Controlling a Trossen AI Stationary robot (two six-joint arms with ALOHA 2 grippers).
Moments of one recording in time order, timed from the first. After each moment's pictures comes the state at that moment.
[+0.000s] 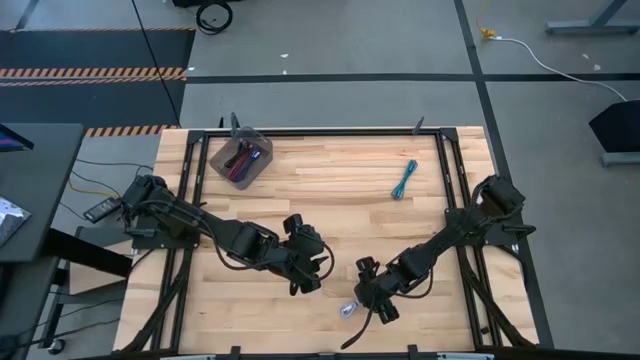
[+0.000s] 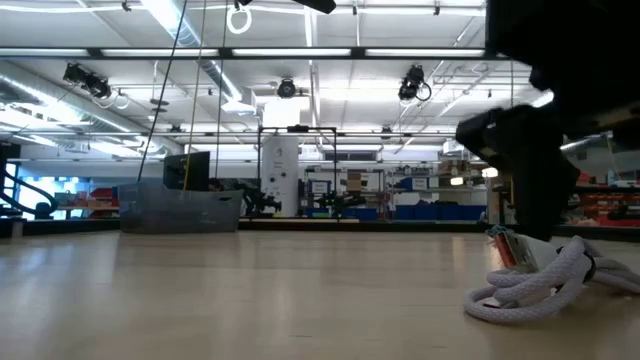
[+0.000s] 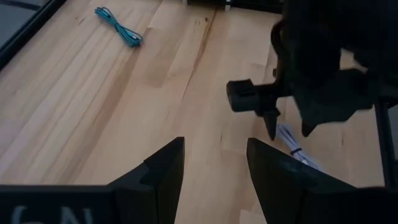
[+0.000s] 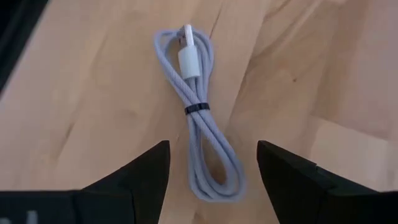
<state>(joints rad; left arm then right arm) -0.43 1.72 1.51 -0.60 -0.54 -0.51 0.58 1.81 0.97 -0.20 0.07 0.24</state>
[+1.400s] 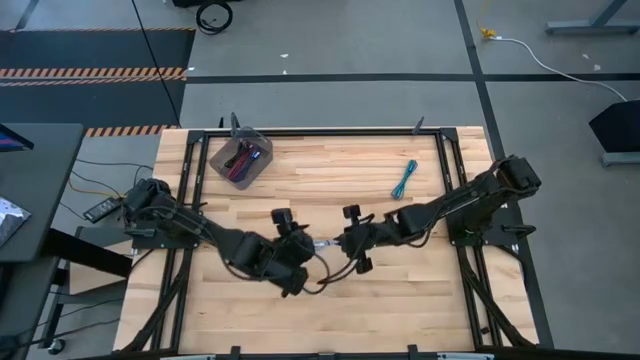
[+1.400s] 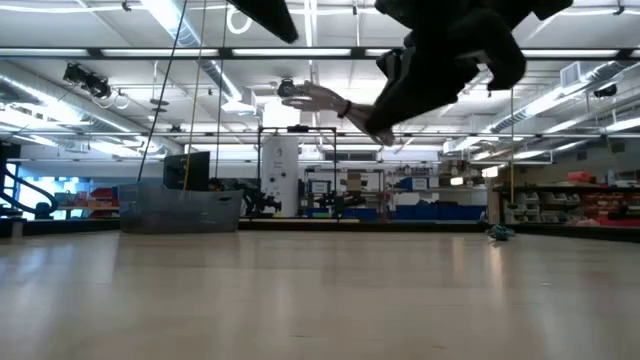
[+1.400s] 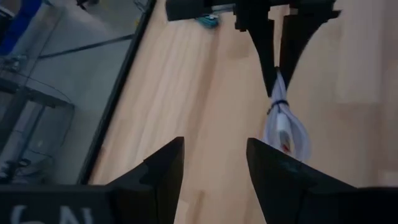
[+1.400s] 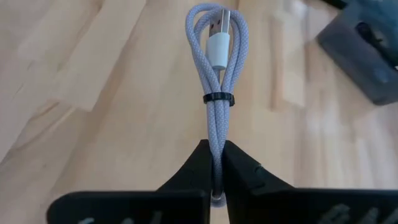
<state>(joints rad) -0.47 1.76 1.51 -0.87 -0.87 -0.35 0.28 1.59 0.97 -0.14 0.29 -0.16</state>
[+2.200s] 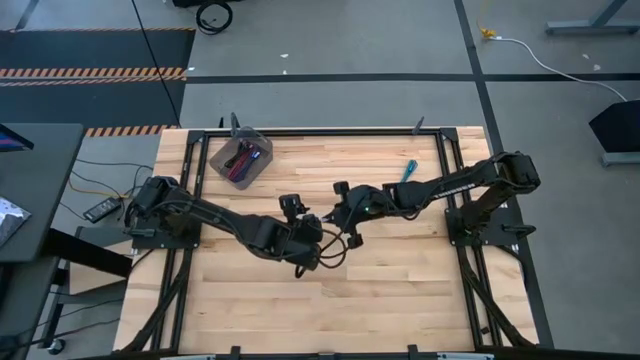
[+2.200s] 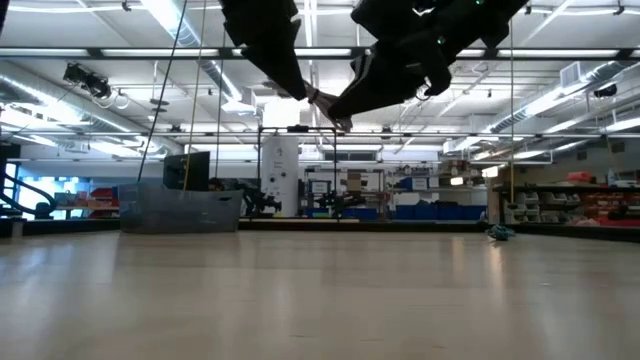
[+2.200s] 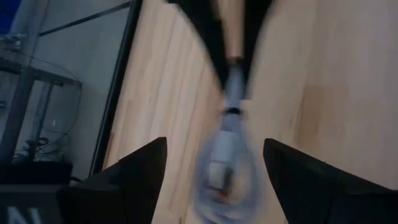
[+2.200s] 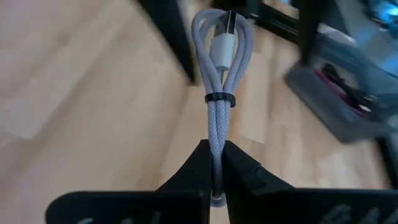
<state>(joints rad) -0.33 1.81 1.51 -0.90 -0.80 -0.25 0.06 1.57 0.97 0.01 0.06 -0.36</state>
